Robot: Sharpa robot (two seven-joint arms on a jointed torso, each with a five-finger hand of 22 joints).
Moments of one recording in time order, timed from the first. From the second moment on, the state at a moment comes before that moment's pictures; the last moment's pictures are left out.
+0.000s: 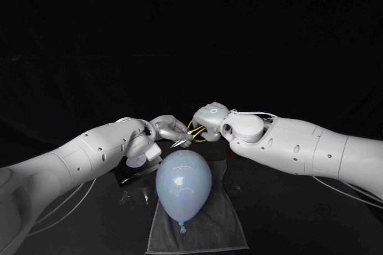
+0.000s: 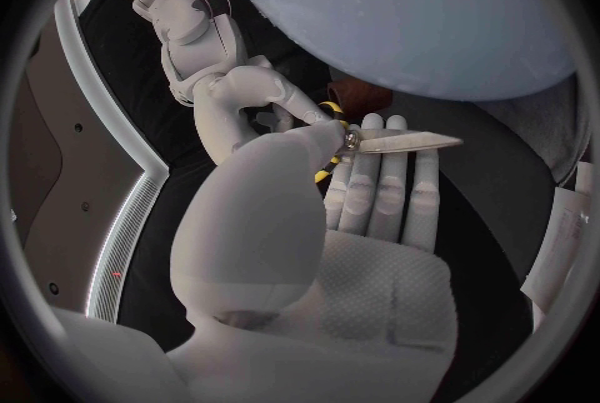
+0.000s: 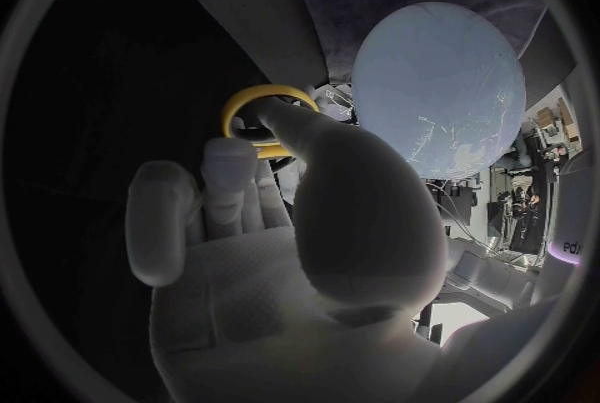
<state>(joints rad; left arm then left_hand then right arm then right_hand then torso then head) 1.30 -0.40 -0.04 0.84 -0.57 0.20 0.08 1.48 -0.11 0.60 0.15 0.05 0.95 0.16 0.41 0.34 1.25 0.11 0.06 0.07 1.05 0.10 0.15 0.31 0.17 0.78 0.28 0.20 0.07 1.41 -0.44 -0.18 1.16 -1.88 -0.25 -0.13 1.30 -0.18 0.62 -0.01 0.06 0.98 0.13 0.15 0.32 1.16 0.07 0.09 0.08 1.45 -0.01 1.05 0.74 0.07 1.45 0.08 1.41 1.31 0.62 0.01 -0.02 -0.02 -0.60</state>
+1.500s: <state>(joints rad) 1.33 -0.37 -0.04 0.84 -0.58 0.16 0.05 1.45 -0.10 0.63 0.10 0.05 0.94 0.16 0.41 0.40 1.25 0.11 0.06 0.07 1.05 0.10 0.15 0.32 0.17 0.78 0.28 0.20 0.07 1.38 -0.41 -0.18 1.09 -1.81 -0.16 -0.20 1.17 -0.03 0.79 0.05 0.05 0.92 0.17 0.17 0.38 1.21 0.14 0.09 0.07 1.45 0.01 1.22 0.87 0.05 1.47 0.12 1.46 1.31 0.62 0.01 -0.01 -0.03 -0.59</state>
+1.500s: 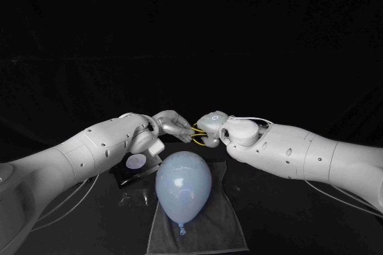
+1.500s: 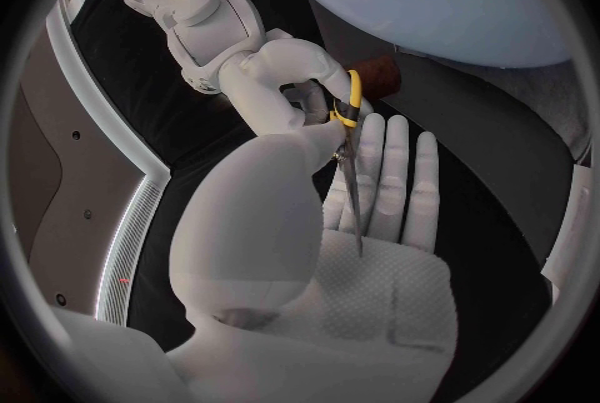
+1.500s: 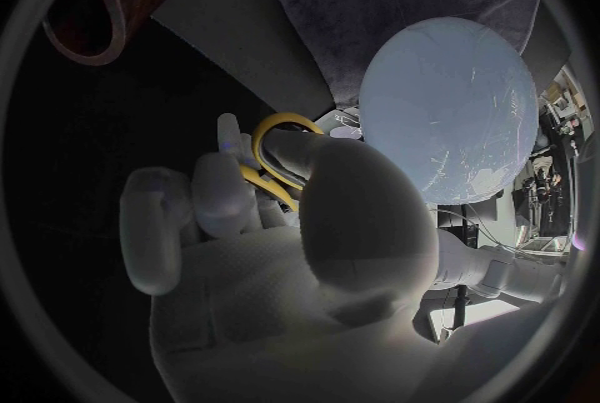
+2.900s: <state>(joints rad) 1.35 -0.38 -0.04 0.88 -0.57 0.15 0.02 1.44 -0.10 0.62 0.09 0.04 0.94 0.16 0.41 0.44 1.26 0.11 0.06 0.07 1.05 0.11 0.15 0.32 0.17 0.78 0.28 0.20 0.07 1.36 -0.40 -0.19 1.08 -1.79 -0.24 -0.28 1.19 -0.04 0.45 0.21 0.05 1.11 0.03 0.42 0.59 1.34 0.06 0.39 0.44 1.46 -0.09 1.34 1.07 0.04 1.47 0.01 1.50 1.31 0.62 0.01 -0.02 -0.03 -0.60</state>
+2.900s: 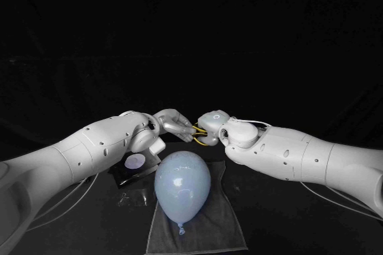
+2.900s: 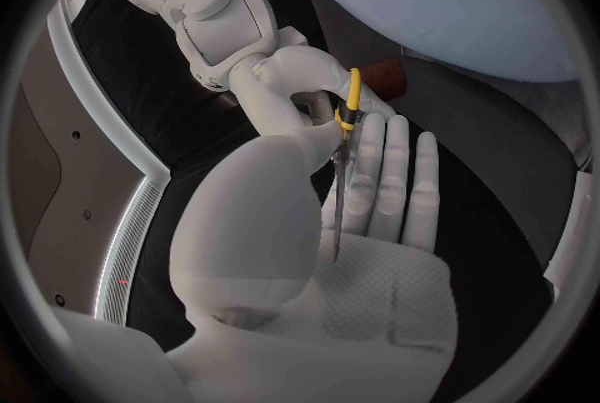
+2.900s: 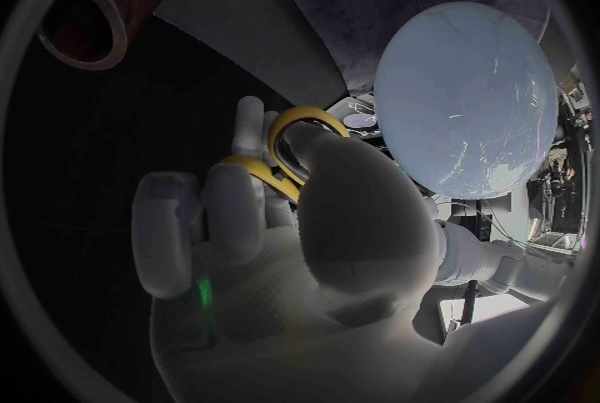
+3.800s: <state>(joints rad) 1.36 -0.43 -0.04 0.88 -0.41 0.10 0.03 1.25 -0.25 -0.17 0.30 0.06 0.71 0.19 0.24 0.38 0.92 0.22 0.06 0.06 0.83 0.19 0.07 0.28 0.12 0.67 0.29 0.13 0.06 1.36 -0.45 -0.19 1.12 -1.81 -0.23 -0.32 1.19 -0.04 0.45 0.21 0.05 1.10 0.02 0.43 0.61 1.34 0.06 0.41 0.46 1.46 -0.10 1.34 1.08 0.04 1.47 0.01 1.51 1.31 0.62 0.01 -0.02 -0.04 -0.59</state>
